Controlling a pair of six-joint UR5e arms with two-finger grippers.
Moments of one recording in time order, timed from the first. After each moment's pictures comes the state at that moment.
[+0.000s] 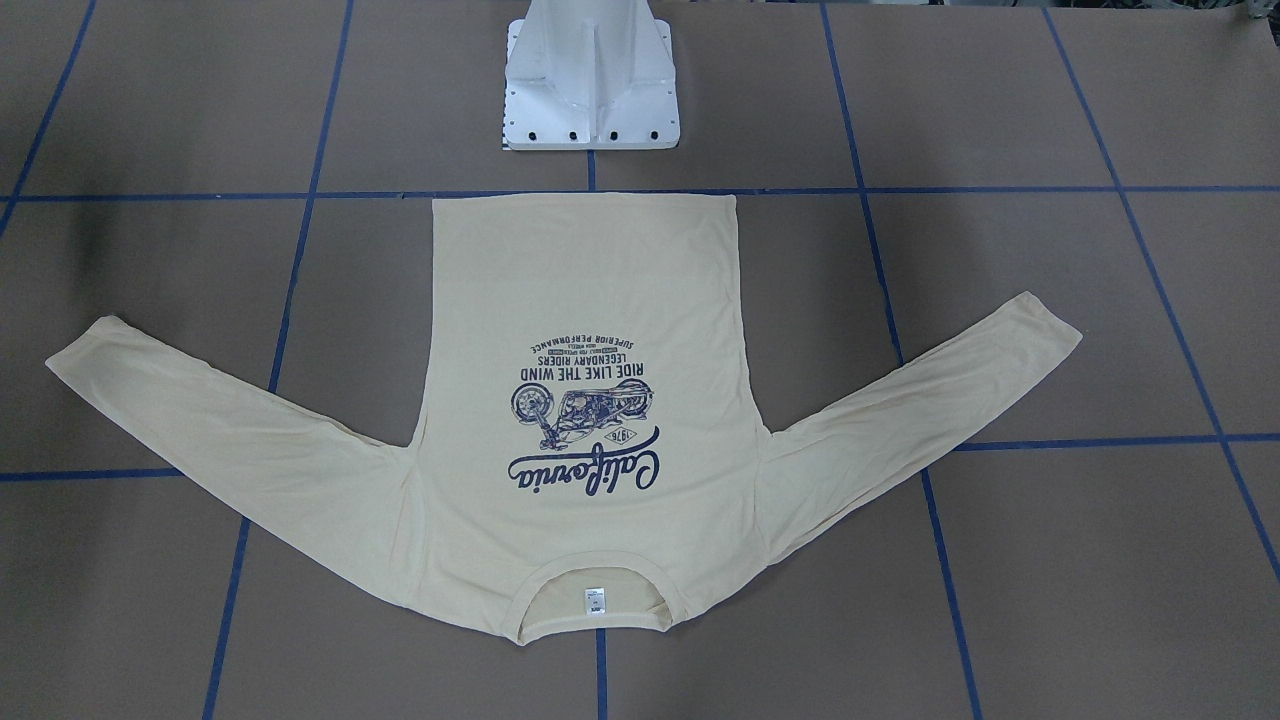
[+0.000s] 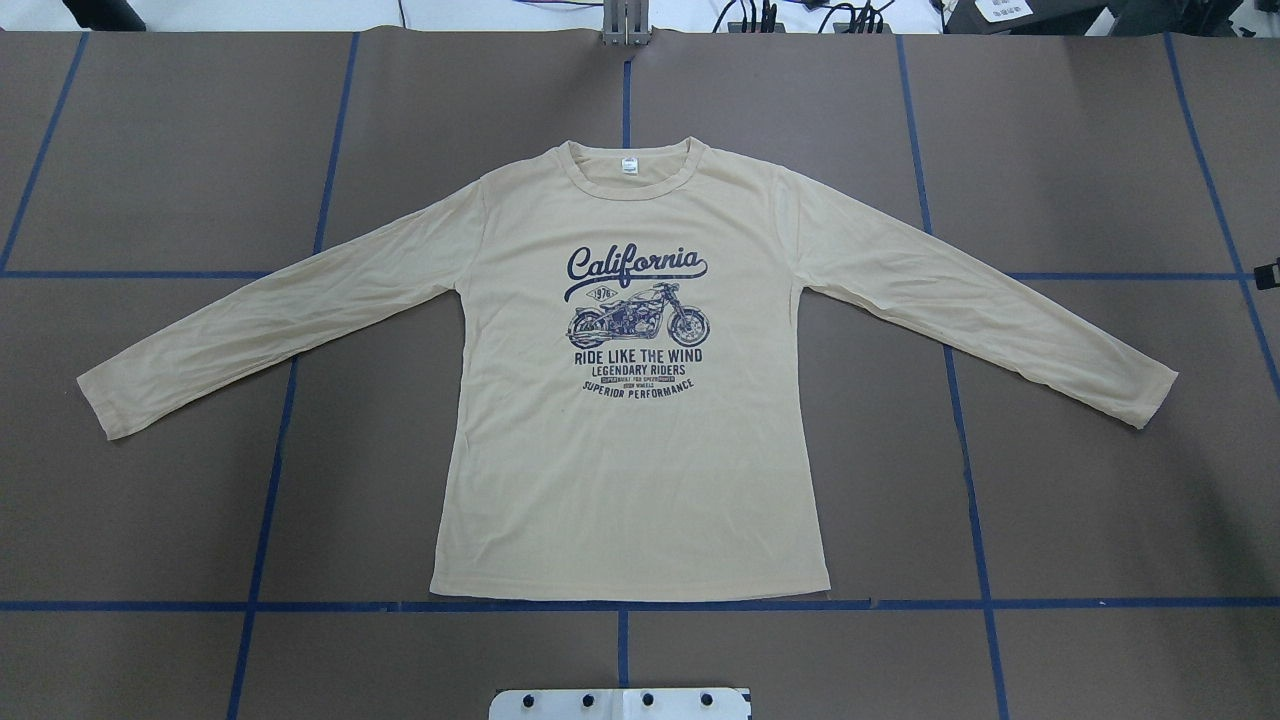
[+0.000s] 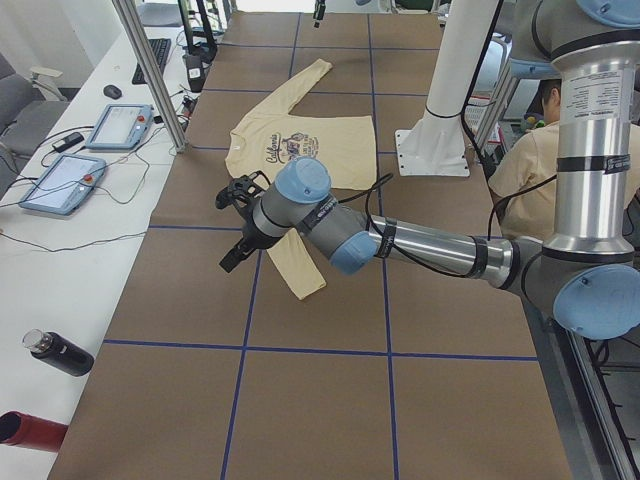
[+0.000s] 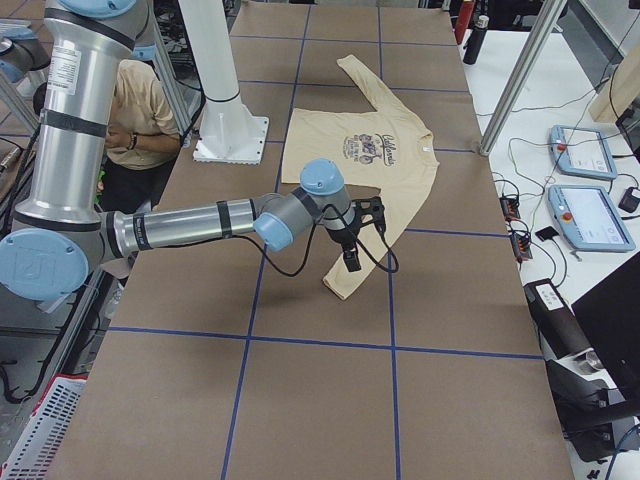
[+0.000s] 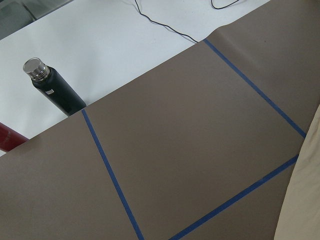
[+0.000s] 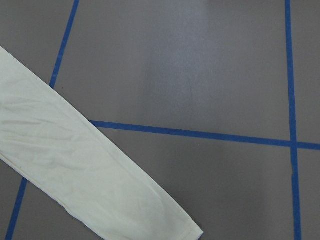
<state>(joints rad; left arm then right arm) -1.56 -1.51 -1.82 -2.16 -2.30 0.01 1.18 -1.82 1.93 -0.97 2.13 0.66</state>
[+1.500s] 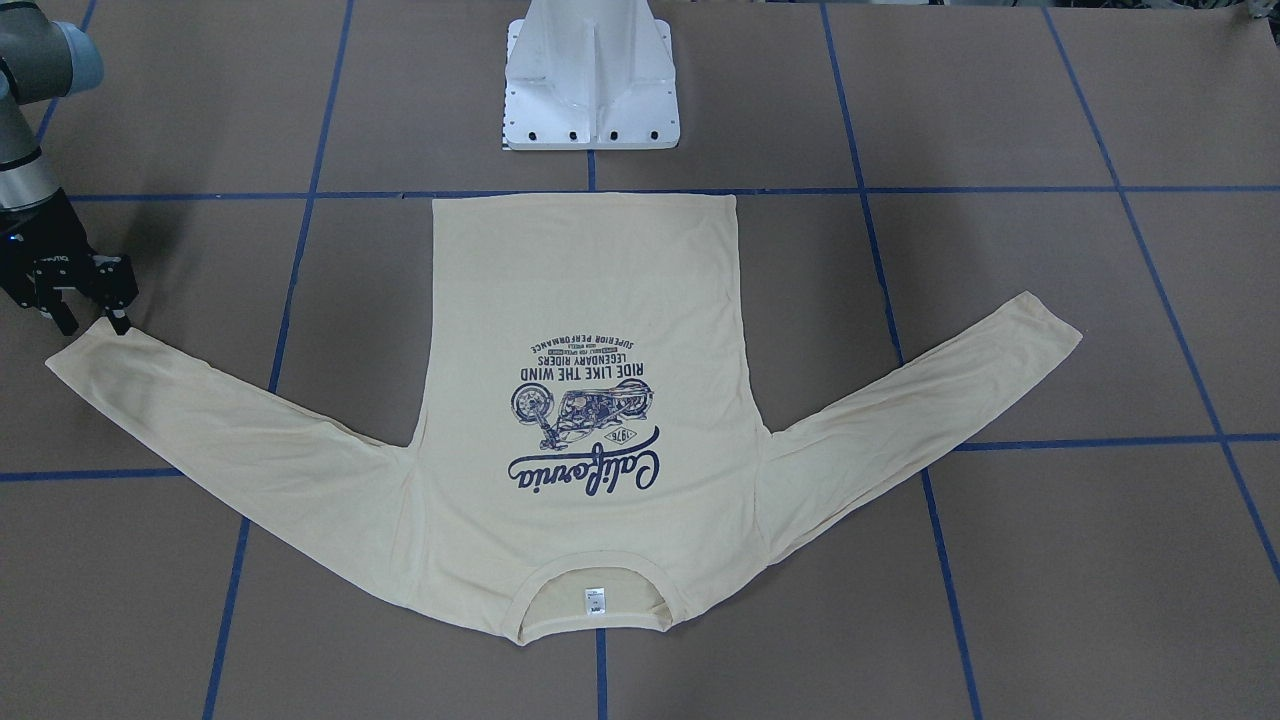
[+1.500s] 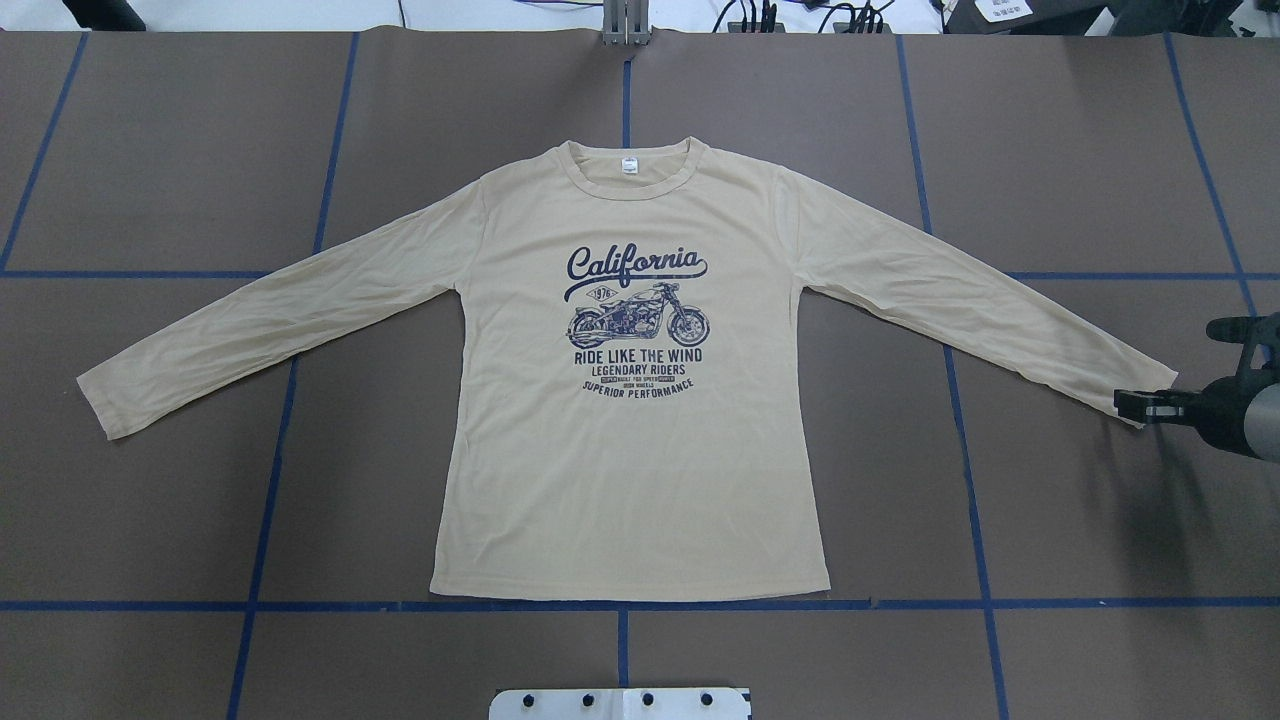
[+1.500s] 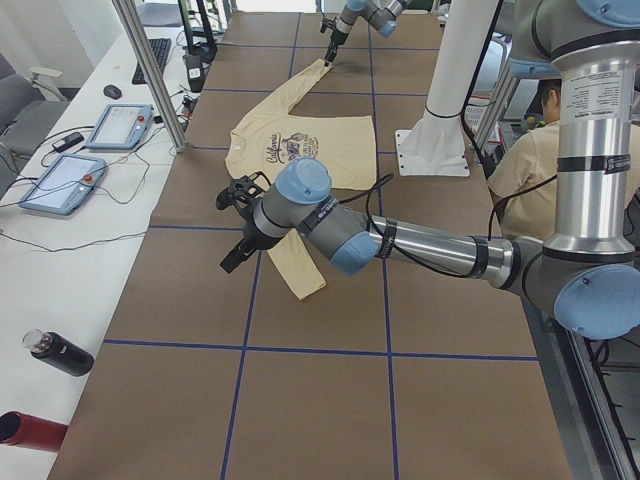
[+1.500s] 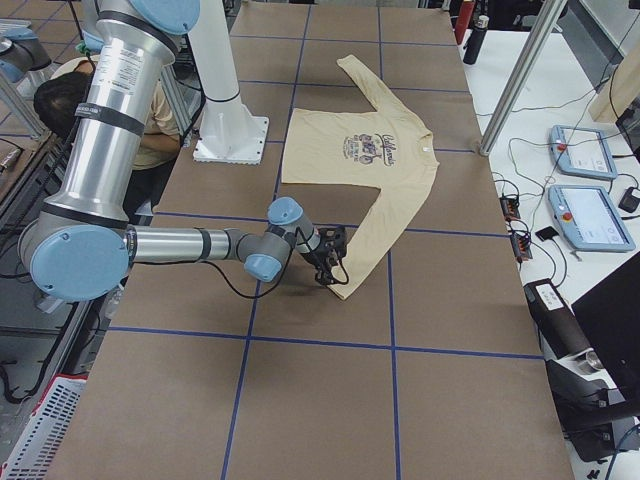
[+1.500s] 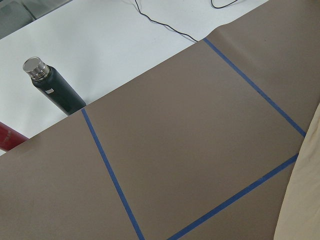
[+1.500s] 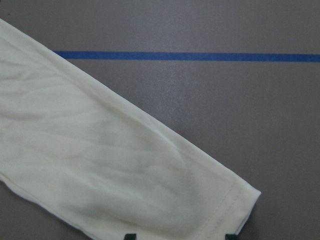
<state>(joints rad) -1.56 -1.51 -1.82 -2.16 -2.30 0.01 0.70 -1.89 1.72 -0.57 1.64 1.08</state>
